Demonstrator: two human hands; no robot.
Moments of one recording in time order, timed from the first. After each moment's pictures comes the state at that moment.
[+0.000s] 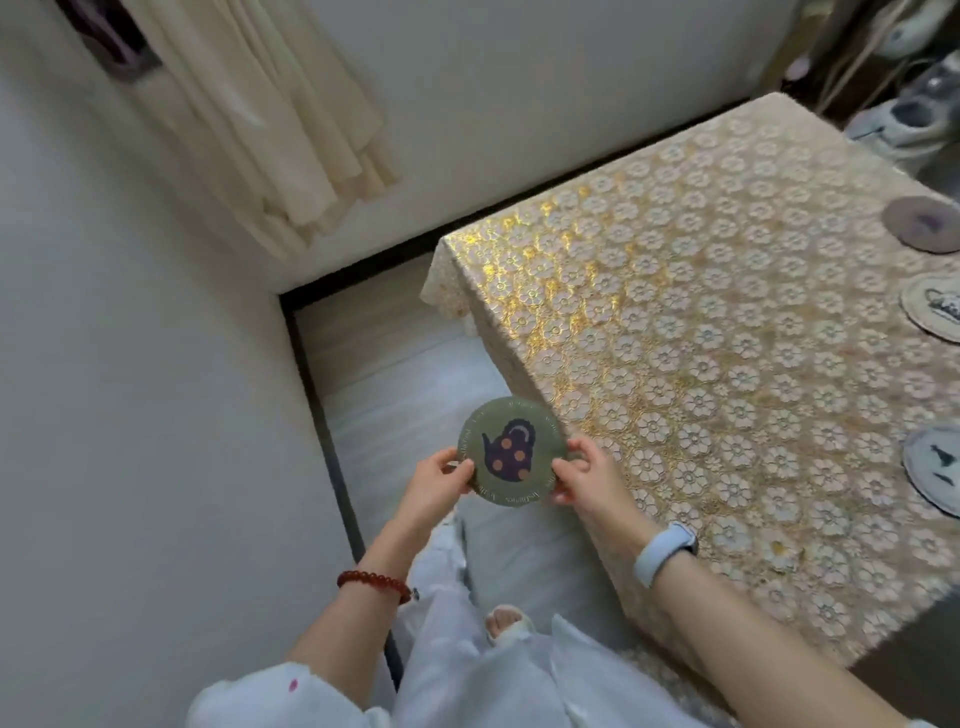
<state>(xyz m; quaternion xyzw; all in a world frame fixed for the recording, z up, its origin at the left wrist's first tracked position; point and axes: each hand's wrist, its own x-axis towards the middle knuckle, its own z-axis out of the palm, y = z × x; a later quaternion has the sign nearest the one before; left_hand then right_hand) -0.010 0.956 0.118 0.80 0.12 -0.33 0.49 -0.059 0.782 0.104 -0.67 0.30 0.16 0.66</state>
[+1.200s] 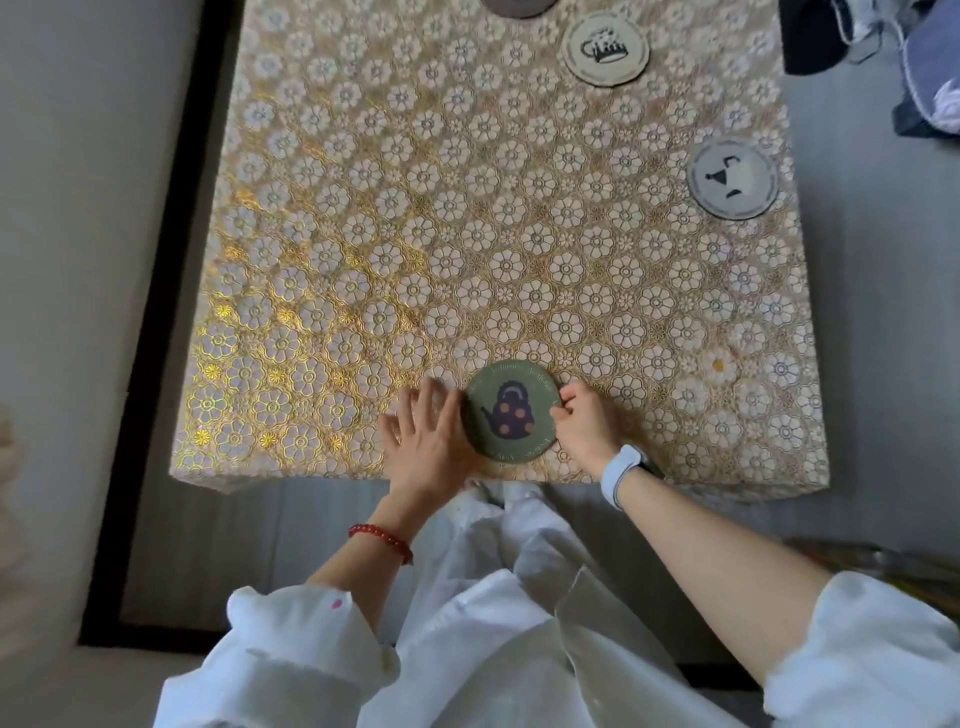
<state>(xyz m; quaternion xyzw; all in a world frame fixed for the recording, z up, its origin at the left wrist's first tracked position) 0.178 0.799 0.019 0.77 -0.55 -0.32 -0.05 0.013 0.719 0.032 -0.57 0.71 0.01 0.41</state>
